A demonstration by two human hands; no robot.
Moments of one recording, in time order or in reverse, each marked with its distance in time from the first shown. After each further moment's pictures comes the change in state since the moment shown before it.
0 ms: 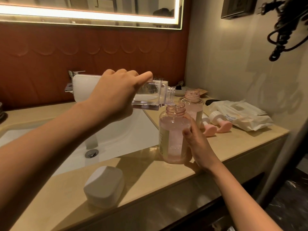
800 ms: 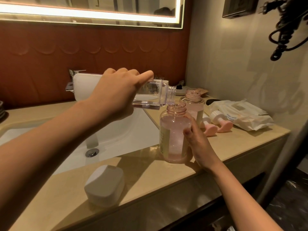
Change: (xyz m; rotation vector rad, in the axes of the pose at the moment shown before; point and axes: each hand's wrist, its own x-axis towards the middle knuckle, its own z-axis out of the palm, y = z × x) left_hand 0.000 0.000 0.000 -0.008 0.013 0.000; right_hand 0.000 0.002 0.000 -0.009 0.001 -0.010
